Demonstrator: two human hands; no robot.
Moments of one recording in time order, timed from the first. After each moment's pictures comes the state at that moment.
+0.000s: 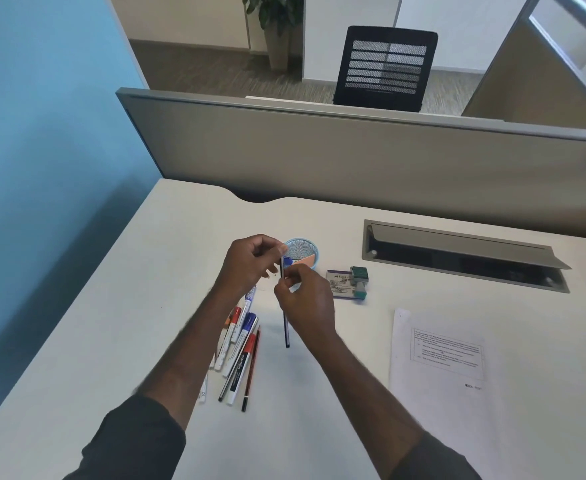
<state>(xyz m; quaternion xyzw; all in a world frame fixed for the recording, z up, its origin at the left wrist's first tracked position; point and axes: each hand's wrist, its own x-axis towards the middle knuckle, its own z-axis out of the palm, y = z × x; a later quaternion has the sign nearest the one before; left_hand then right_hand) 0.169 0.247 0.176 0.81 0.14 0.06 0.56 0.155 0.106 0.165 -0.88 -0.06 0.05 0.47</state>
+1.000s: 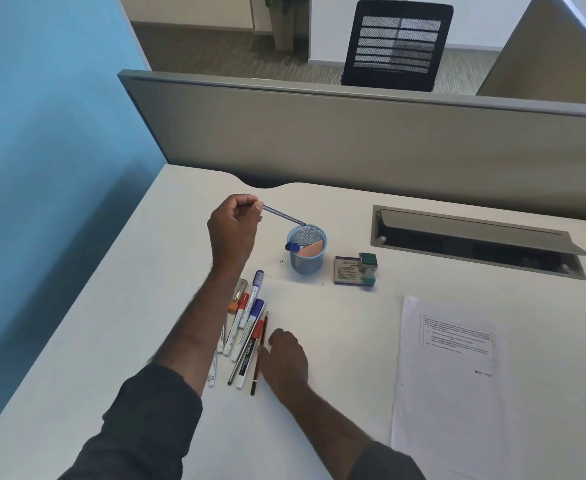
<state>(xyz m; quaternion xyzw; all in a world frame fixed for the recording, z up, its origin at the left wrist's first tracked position) 0.188 0.268 0.177 0.77 0.23 0.28 0.53 0.062 0.130 0.057 -0.92 -0.07 0.26 0.30</state>
